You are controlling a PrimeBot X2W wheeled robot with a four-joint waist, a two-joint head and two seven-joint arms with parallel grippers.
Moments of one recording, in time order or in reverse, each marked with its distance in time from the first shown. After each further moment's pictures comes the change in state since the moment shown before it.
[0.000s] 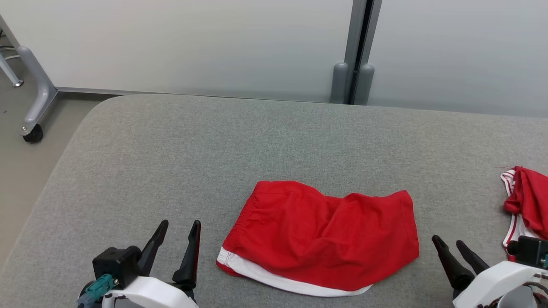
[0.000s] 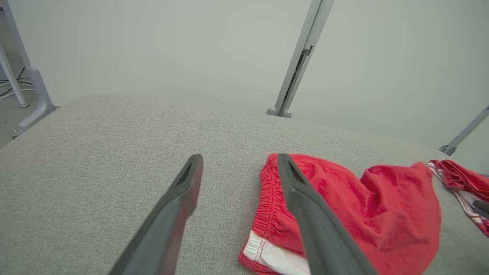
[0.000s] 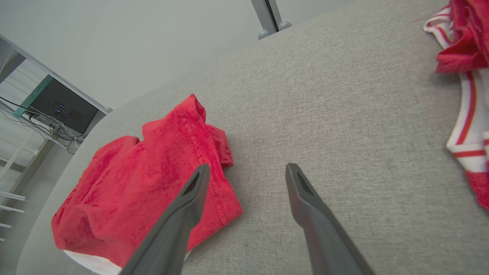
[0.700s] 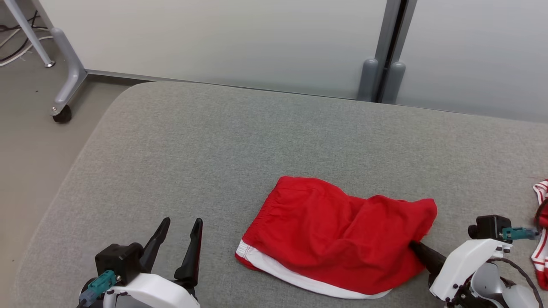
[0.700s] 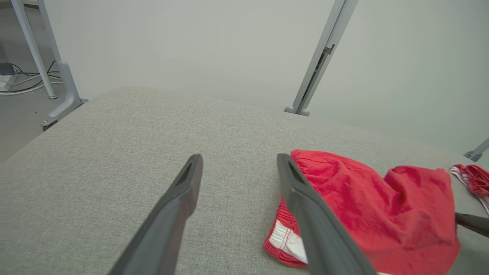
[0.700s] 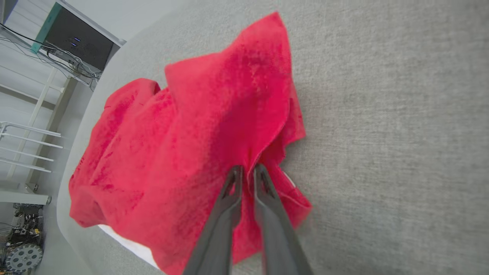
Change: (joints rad) left arm -0.017 0.002 -0.012 0.007 -0.001 0.001 0.008; right arm -0.136 0.024 0.120 0.122 0.081 0.000 0.223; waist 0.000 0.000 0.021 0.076
